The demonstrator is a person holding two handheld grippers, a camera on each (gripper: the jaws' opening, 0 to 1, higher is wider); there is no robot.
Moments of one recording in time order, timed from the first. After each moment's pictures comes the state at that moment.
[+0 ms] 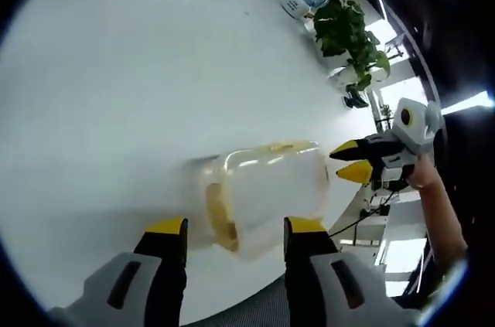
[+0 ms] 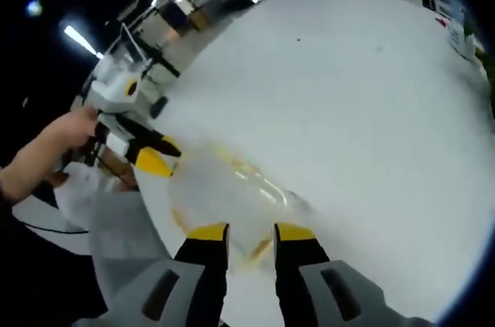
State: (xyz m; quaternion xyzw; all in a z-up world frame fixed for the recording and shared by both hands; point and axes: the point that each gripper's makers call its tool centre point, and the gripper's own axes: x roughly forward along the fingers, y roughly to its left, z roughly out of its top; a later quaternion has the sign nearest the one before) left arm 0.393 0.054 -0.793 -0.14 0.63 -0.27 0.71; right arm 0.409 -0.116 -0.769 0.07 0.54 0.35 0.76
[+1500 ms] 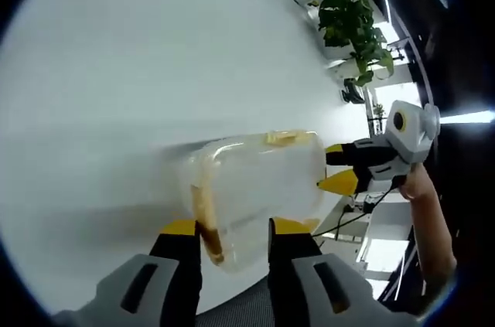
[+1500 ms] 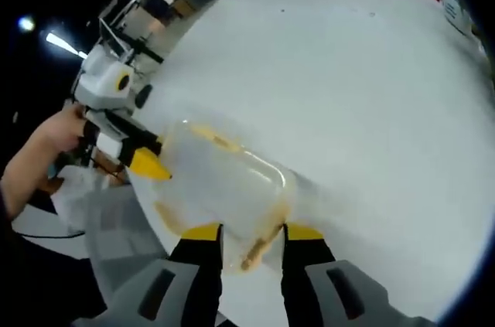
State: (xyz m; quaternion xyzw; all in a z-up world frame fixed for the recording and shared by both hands) left arm 0.380 0.031 -0.796 -0.18 0.66 -0.29 0.67; right arm 0.397 -0.100 -0.797 0.04 0.59 0.35 0.73
